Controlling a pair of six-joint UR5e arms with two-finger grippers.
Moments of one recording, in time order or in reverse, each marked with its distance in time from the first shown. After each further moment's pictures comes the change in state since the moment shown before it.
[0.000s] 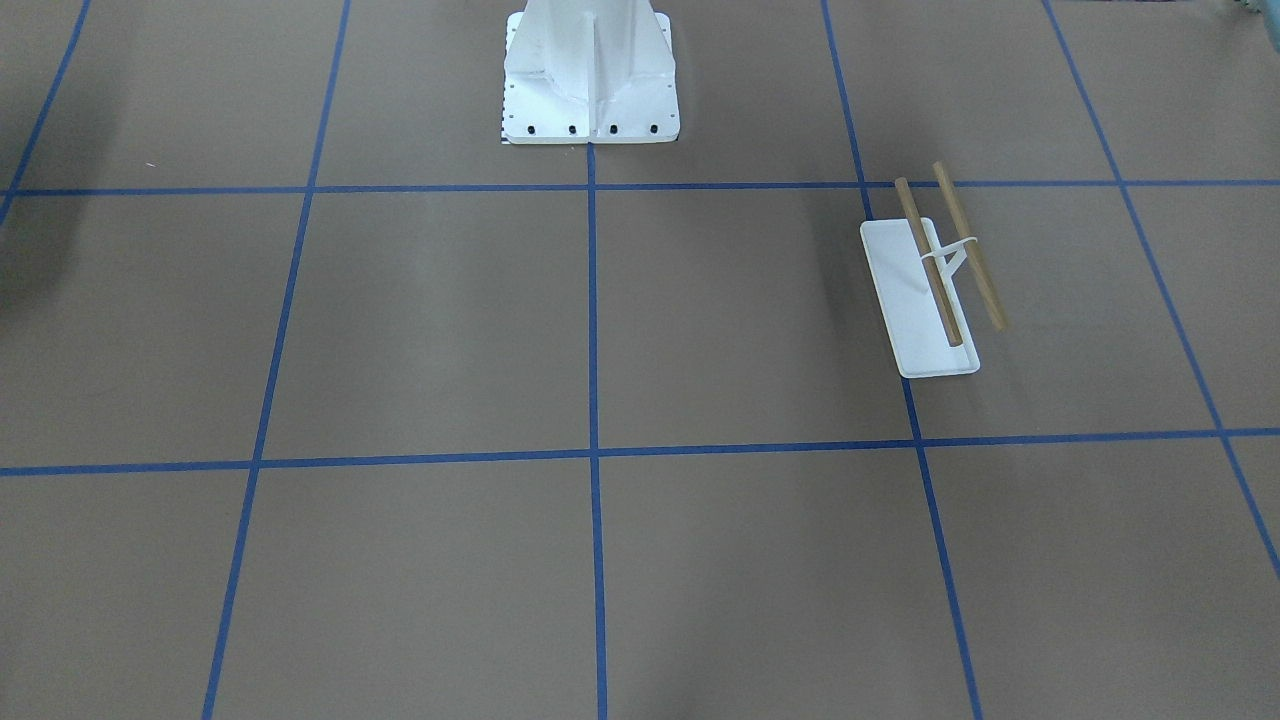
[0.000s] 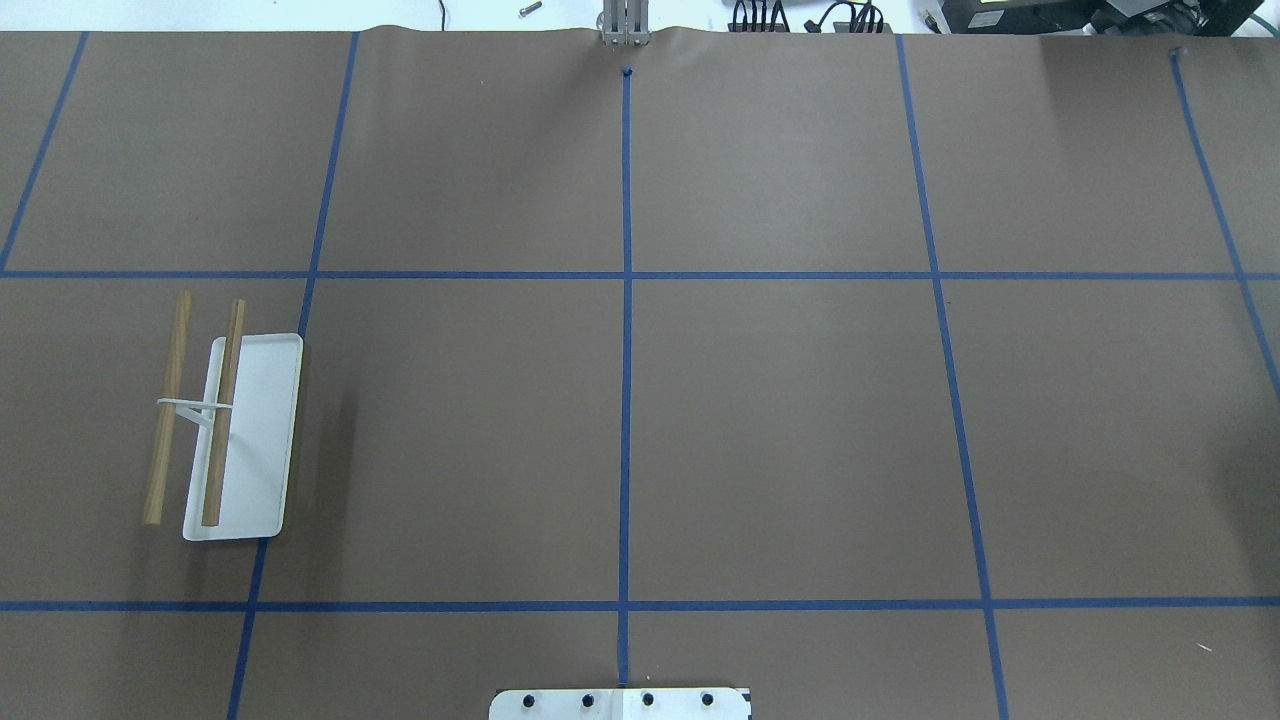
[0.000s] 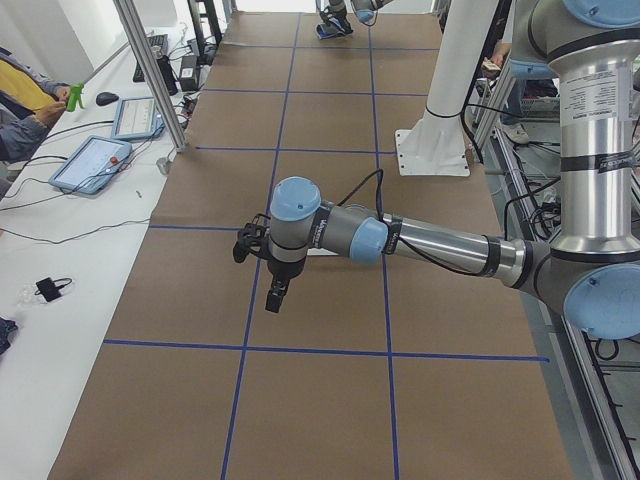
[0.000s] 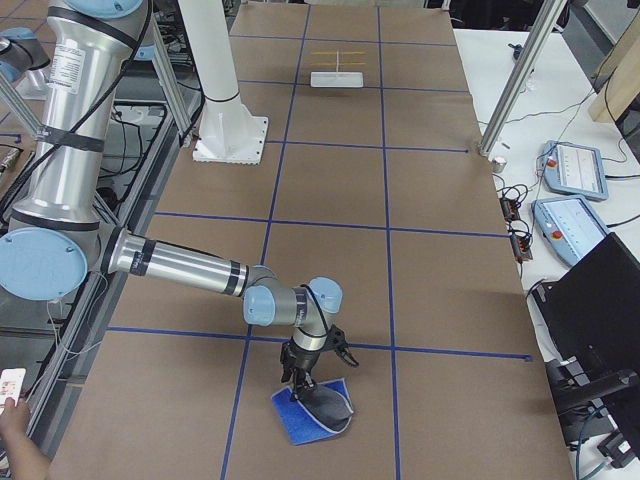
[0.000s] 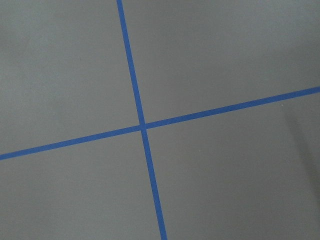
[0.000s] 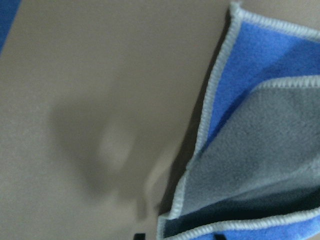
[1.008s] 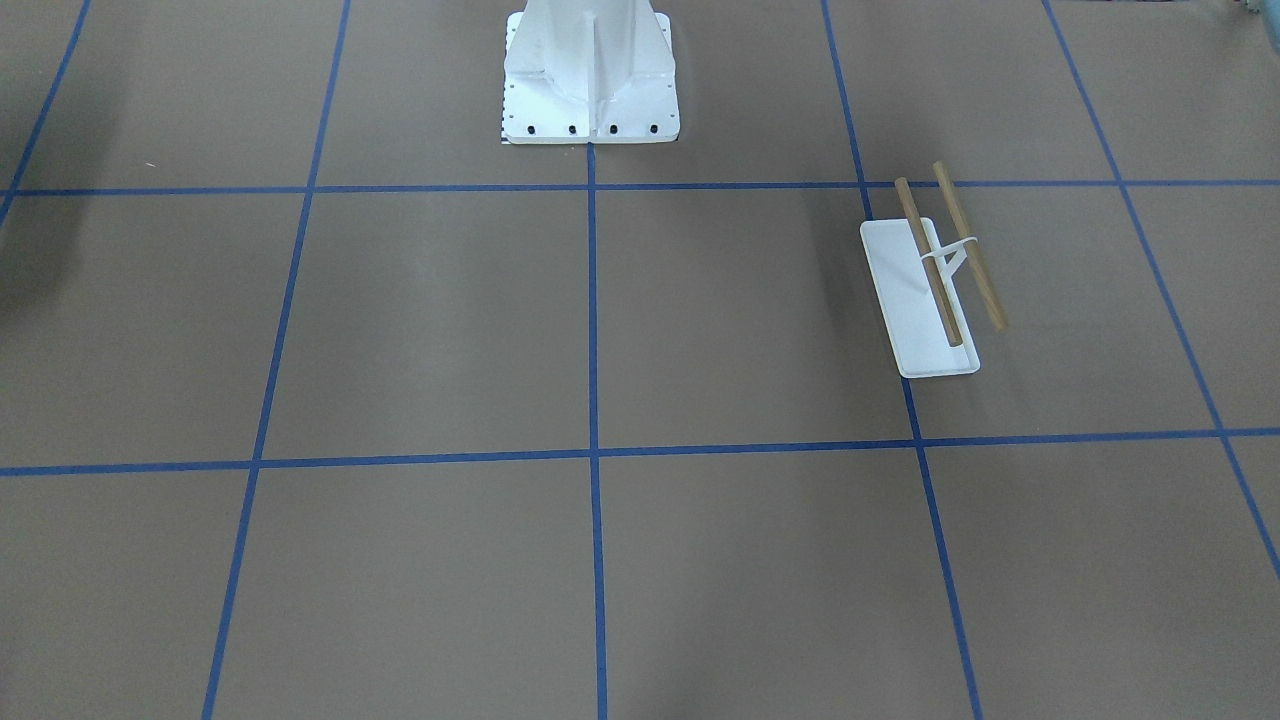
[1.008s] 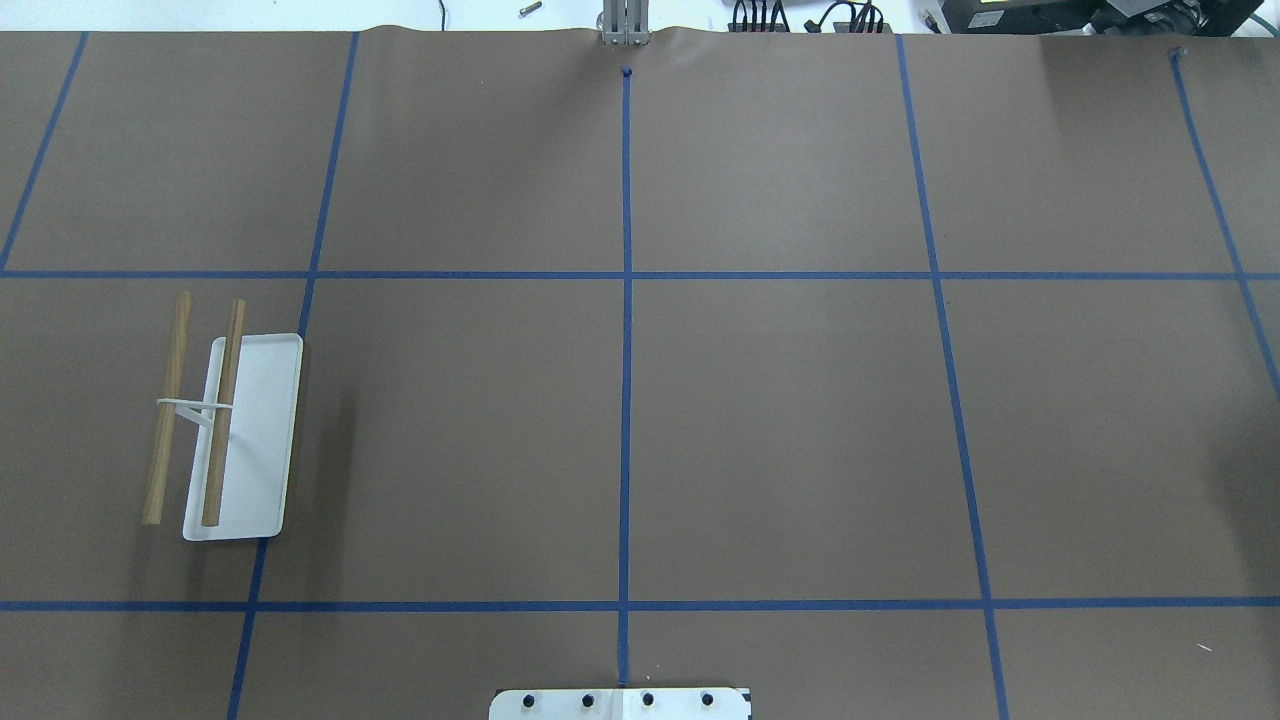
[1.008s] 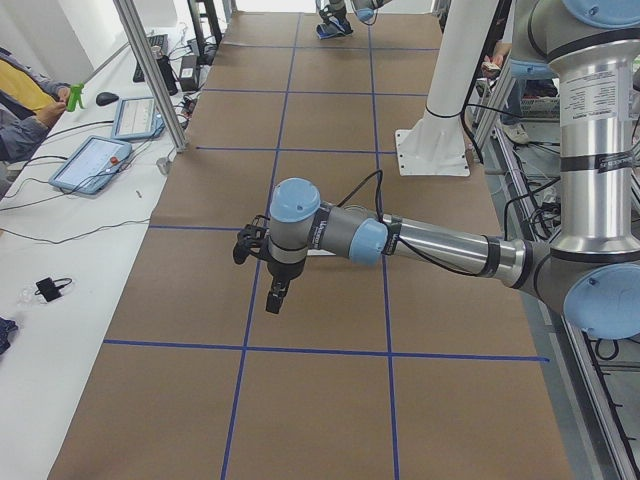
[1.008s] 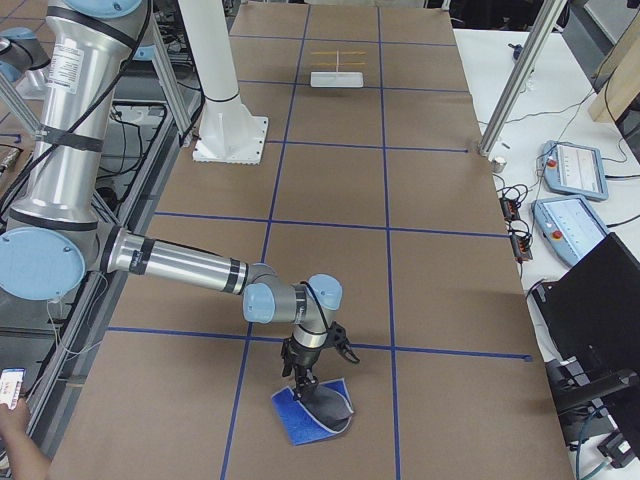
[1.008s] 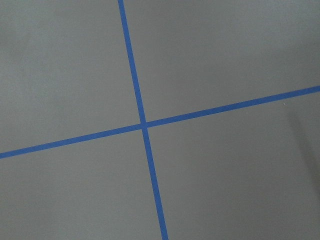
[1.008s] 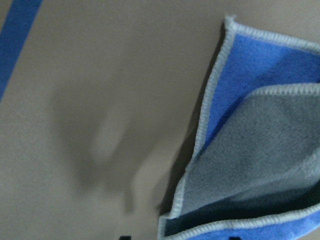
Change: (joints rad) left arm 0.001 0.000 0.004 0.000 0.001 0.000; right arm 0.005 -0.004 0.019 0.000 0.001 0.004
